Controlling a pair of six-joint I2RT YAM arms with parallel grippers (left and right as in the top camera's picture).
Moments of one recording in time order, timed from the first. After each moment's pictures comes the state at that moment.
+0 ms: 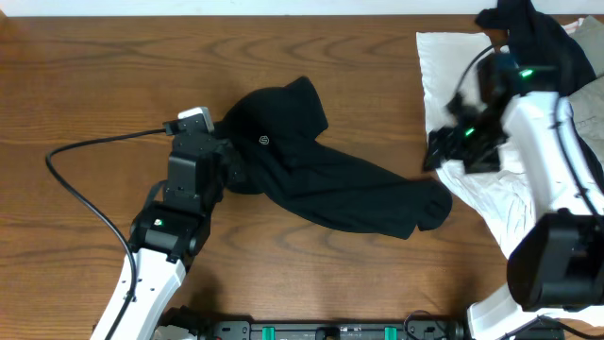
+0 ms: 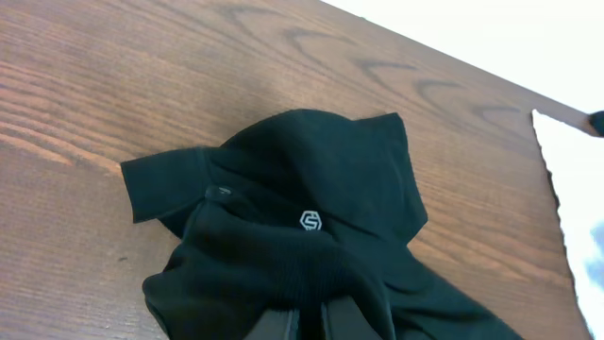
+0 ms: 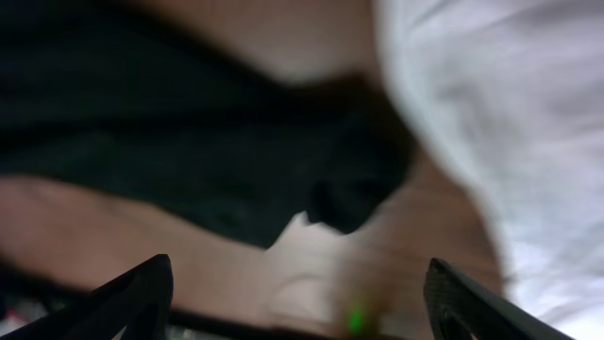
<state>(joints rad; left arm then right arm) -0.28 1.05 0.77 -0.35 -0.12 -0.53 0.01 1.78 1.48 -1.38 -0.21 0.01</state>
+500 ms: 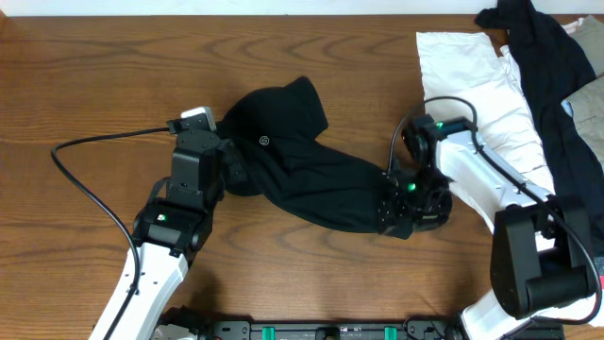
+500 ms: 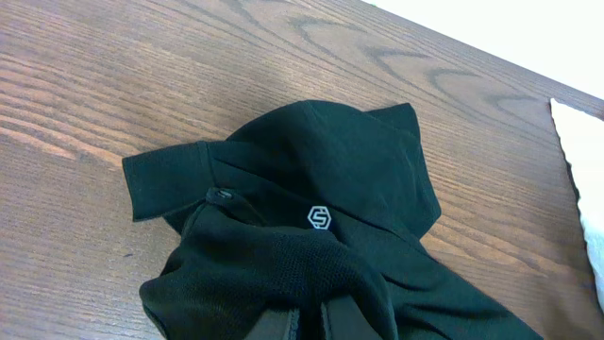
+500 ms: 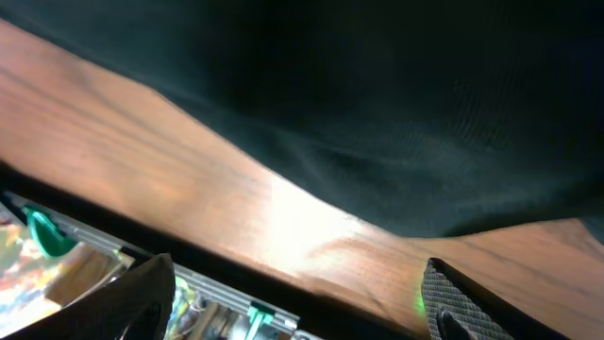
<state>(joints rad) -0.28 1.08 0.77 -0.35 -0.13 -0.51 0.26 1.78 1.11 -1.24 -0.33 0.04</state>
